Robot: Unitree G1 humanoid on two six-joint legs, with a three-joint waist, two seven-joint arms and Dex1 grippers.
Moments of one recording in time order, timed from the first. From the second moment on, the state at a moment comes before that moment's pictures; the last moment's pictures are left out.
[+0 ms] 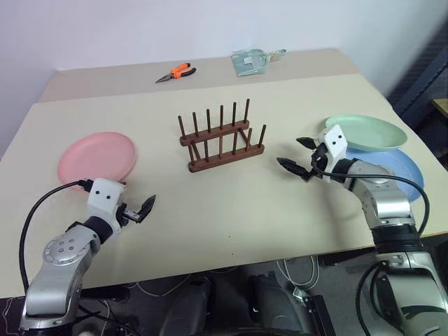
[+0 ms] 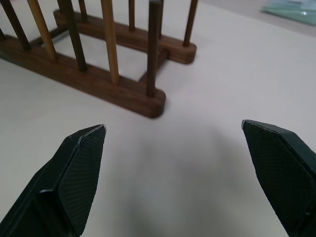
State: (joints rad) left arm 0.14 0.51 0.25 -0.45 -0.25 0.51 -0.44; right arm -0.53 -0.57 -0.03 0.29 0.23 0.23 0.81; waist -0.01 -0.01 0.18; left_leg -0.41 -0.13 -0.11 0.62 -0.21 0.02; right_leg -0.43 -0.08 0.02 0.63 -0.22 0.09
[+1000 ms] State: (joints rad) left arm -0.60 0.37 -0.16 0.44 -0.13 0.22 -0.77; right arm -0.23 -0.49 0.02 -0.15 0.17 0.34 0.60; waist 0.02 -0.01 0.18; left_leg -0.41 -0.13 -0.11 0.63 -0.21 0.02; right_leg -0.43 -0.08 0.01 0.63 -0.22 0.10
